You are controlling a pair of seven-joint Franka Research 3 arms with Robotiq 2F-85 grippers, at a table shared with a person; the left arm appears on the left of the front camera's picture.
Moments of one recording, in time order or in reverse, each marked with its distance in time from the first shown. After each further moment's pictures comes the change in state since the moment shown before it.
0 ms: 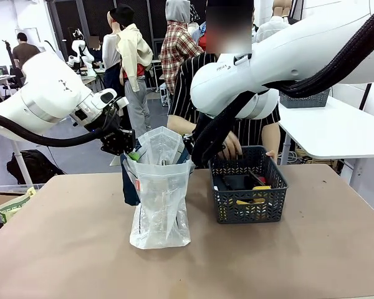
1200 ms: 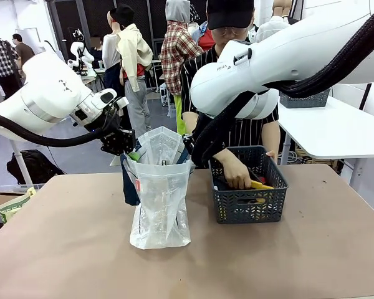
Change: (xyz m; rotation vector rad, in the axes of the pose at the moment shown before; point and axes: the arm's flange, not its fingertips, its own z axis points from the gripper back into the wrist) left arm 0.000 0.000 0.000 0.000 0.000 0.000; right arm 0.000 0.000 0.000 0.000 0.000 0.000
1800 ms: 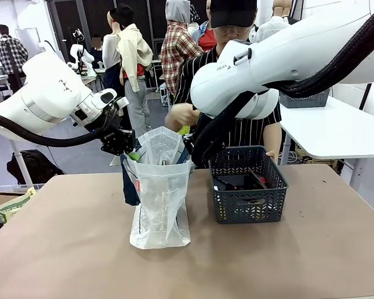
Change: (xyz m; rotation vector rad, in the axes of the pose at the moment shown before) left arm 0.000 0.000 0.000 0.000 0.000 0.000; right arm 0.000 0.000 0.000 0.000 0.000 0.000
